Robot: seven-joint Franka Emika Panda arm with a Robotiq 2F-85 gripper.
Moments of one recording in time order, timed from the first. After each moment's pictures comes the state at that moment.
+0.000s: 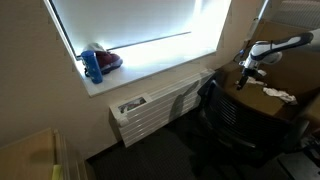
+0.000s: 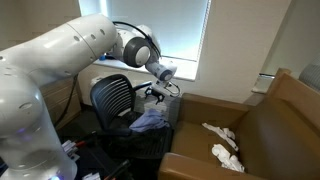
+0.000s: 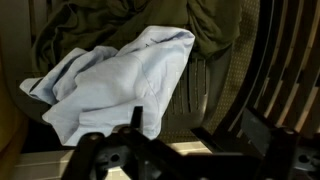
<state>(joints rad) -0.05 1.13 0.25 -1.24 0.12 2.09 -0.61</state>
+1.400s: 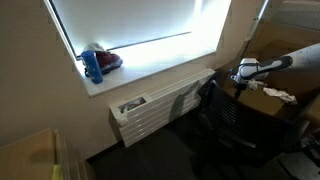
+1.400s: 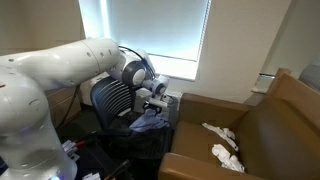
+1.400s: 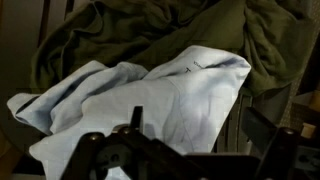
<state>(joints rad) 0.05 1.40 0.20 -1.02 -0.04 2.12 -0.62</state>
